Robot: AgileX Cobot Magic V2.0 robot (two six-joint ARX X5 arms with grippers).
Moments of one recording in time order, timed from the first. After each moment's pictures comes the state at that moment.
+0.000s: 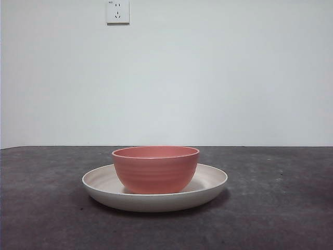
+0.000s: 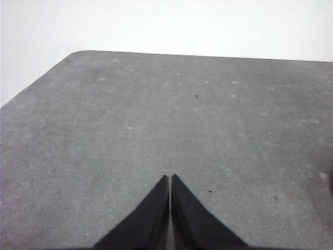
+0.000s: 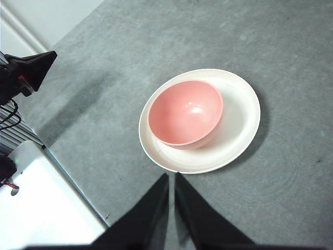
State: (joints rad) left arm -0.04 0.01 0.03 -0.18 -0.04 -0.04; right arm 0.48 0.67 0.83 -0.74 -0.42 0.17
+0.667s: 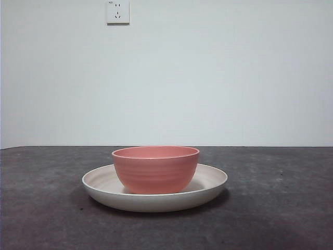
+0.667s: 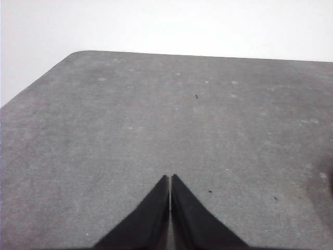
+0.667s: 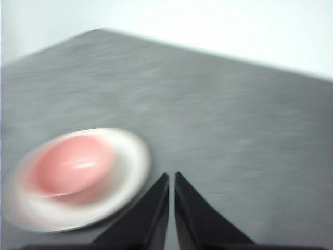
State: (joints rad) left arm -0.04 0.01 0.03 -0.18 -0.04 -0.04; right arm 0.18 0.35 0.54 -0.46 -0.30 -0.05
